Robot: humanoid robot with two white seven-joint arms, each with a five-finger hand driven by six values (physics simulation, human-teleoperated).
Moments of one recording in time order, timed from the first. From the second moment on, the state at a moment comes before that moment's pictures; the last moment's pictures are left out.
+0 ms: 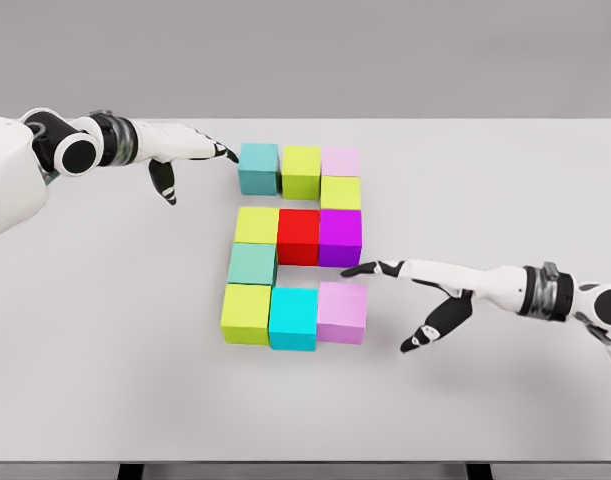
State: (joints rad) left arm -1.13 0.56 -1.21 -1.05 -0.30 -0.23 -0.54; right arm -0.52 -0.81 0.92 -1.43 -0.47 -0.61 0.61
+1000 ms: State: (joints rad) left arm -1.14 0.49 -1.19 -0.93 -0.31 -0.22 -0.54; right arm -0.52 -0.75 0.97 -1.39 -0.46 -0.61 0.61
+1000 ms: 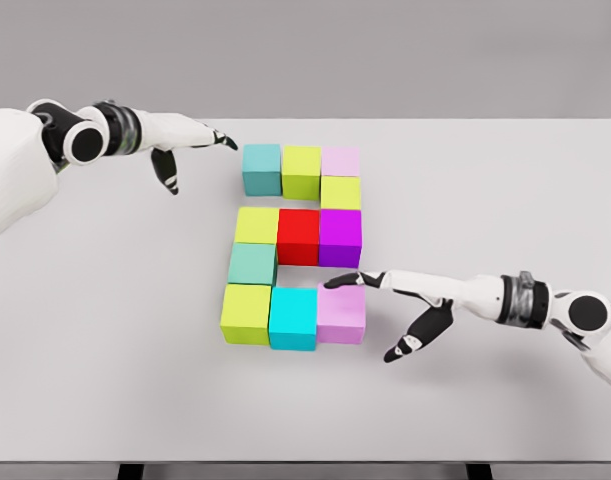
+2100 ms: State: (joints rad) left arm -1.14 0.45 -1.19 -0.89 -0.32 -0.22 -0.54; right arm -0.55 -0.75 0.92 -1.40 -0.46 -0.61 0.61
